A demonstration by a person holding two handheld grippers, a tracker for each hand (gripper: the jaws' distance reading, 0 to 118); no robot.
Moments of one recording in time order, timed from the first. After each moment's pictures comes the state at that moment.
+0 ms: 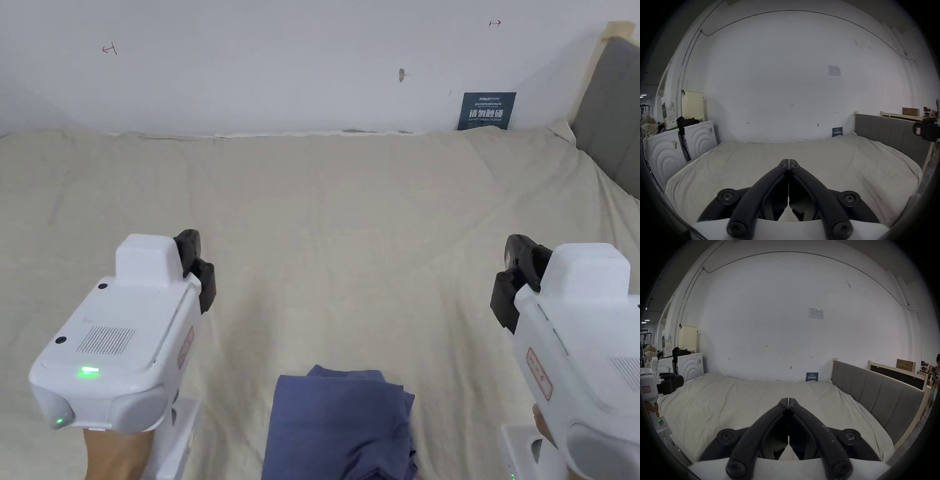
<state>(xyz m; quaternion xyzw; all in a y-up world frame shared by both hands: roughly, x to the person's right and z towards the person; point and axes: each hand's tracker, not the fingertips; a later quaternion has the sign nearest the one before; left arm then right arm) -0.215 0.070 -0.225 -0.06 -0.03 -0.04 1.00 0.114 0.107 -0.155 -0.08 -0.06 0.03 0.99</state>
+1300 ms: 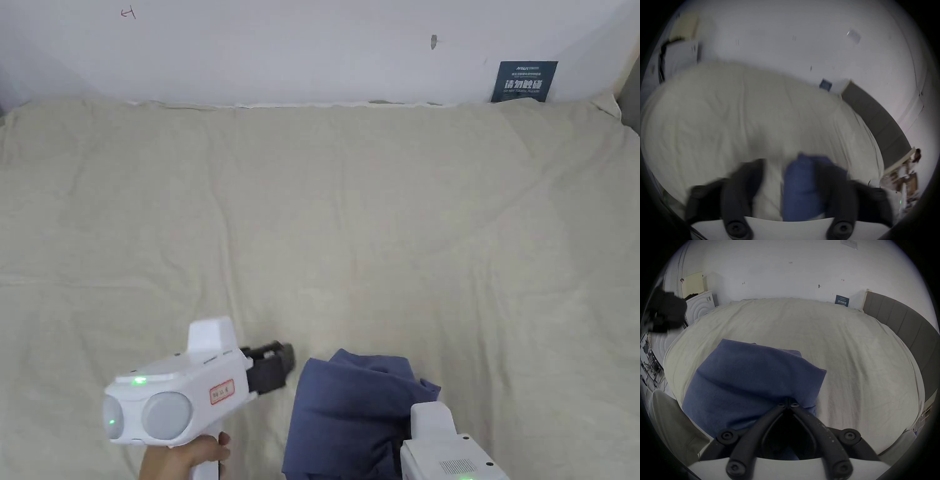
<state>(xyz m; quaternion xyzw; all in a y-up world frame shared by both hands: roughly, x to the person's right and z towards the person) -0.220 -0.062 -0.254 -0.41 -0.14 0.16 0.88 0.052 -0.146 -0.193 -0.40 0.03 0.03 0.91</state>
